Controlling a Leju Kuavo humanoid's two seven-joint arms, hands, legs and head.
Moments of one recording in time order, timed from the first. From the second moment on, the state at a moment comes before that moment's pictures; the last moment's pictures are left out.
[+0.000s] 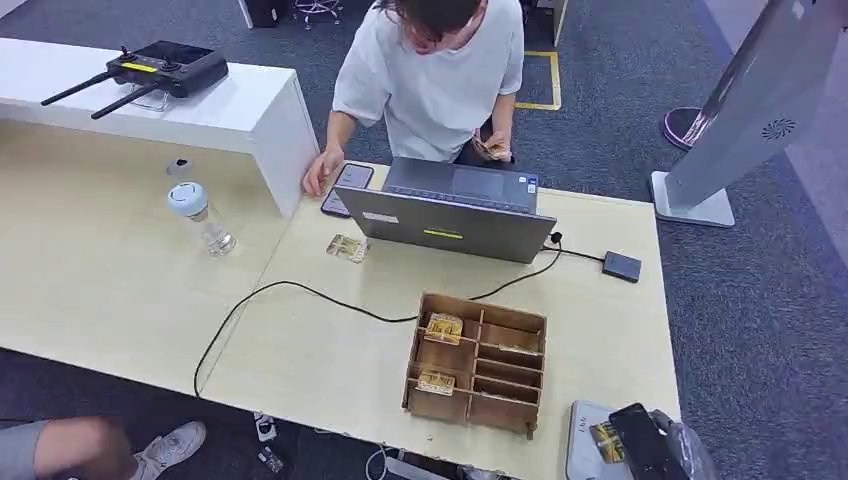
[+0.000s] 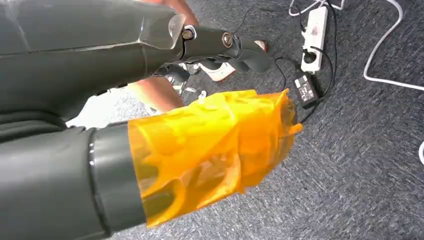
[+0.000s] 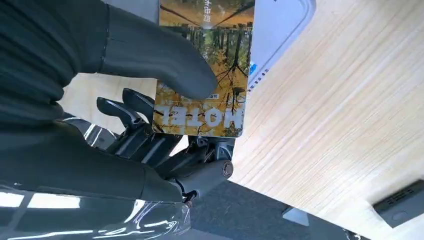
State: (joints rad) left arm -0.01 -0.18 0.23 -0.21 -1.47 0.42 0.17; right arm 0.25 -0.19 0.16 -1.54 0.53 -0.14 0.26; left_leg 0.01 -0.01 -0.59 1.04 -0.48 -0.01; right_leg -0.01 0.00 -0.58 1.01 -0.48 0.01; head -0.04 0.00
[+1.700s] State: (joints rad) left arm -0.01 -0.18 0.23 -0.21 -1.46 0.42 0.17; right arm 0.23 -0.13 0.15 -1.49 0.60 -0.13 0.25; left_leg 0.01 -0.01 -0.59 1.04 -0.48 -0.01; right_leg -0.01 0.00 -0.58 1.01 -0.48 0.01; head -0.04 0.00
